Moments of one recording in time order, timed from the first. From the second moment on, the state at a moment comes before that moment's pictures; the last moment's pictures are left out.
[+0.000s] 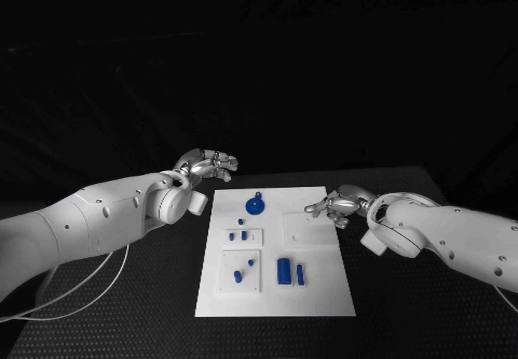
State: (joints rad) left arm 1.22 -0.68 -0.11 1.10 -0.16 -0.21 0.29; left_hand 1.10 -0.13 0.56 -0.15 0.09 0.85 0.17 0.26 0.58 1.17 0.11 0.12 0.28 1.11 0.01 0.62 0.59 0.01 0.86 -0.09 0.49 1.31; right arm 1.20 -0.75 -0.13 1.34 -0.81 -0.19 -0.15; right_hand 0.67 -0.10 0.42 -0.29 0.09 1.02 0.08 0.25 0.59 1.20 -0.02 0.99 1.10 1.28 -0.12 1.16 1.10 0.25 1.07 -0.05 0.99 1.27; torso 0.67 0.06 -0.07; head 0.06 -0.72
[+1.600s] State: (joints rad) left arm 1.09 -0.74 -0.02 1.42 -0.02 -0.48 0.43; left_hand 0.03 0.00 0.02 0.00 0.01 0.02 0.00 0.01 0.01 0.02 0.00 0.01 0.00 0.02 0.00 0.01 0.01 0.02 0.02 0.00 0.01 0.07; right arm 1.09 -0.69 0.00 1.32 -0.15 -0.42 0.33; right_hand 0.01 0.00 0.00 0.00 0.00 0.00 0.00 0.00 0.00 0.00 0.00 0.00 0.00 0.00 0.00 0.00 0.00 0.01 0.00 0.00 0.00 0.00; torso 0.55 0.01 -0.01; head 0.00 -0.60
